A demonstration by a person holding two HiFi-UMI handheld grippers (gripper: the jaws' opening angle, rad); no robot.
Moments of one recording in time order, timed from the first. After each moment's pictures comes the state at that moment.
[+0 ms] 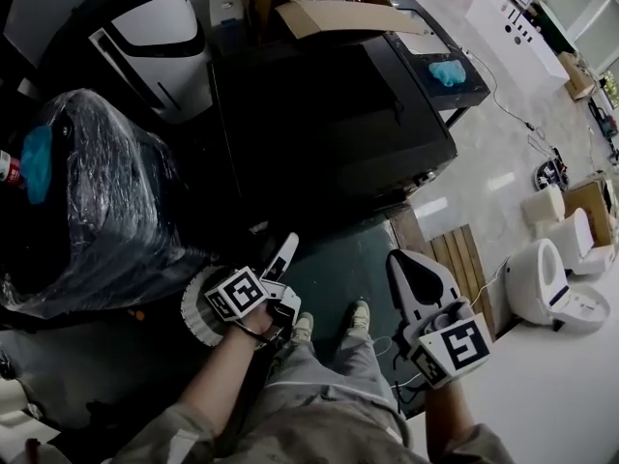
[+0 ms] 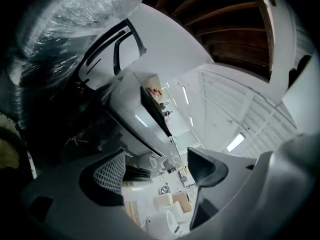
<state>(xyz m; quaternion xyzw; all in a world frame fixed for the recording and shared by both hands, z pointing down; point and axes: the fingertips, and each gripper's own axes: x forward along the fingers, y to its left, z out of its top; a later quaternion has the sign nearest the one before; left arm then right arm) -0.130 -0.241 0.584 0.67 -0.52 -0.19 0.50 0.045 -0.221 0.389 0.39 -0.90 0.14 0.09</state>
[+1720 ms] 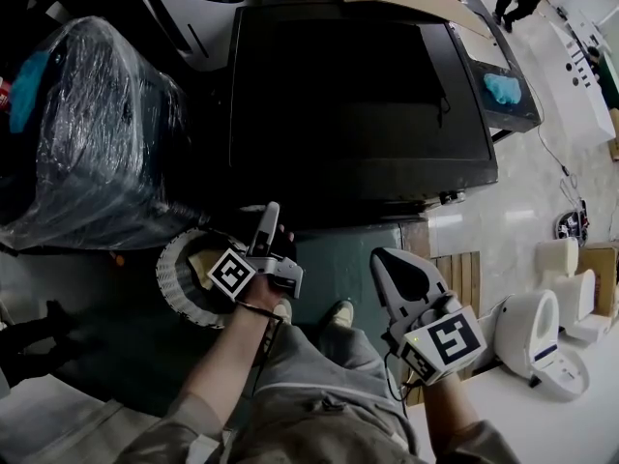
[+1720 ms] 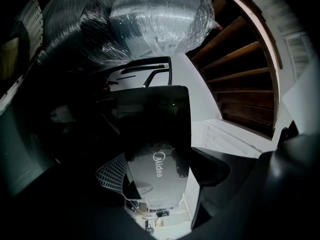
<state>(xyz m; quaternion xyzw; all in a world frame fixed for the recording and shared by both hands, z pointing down) -0.142 -0.275 0.662 0.51 -0.53 -0.50 0.47 0.046 -0.260 0.506 0.23 -0.94 0.17 0.17</state>
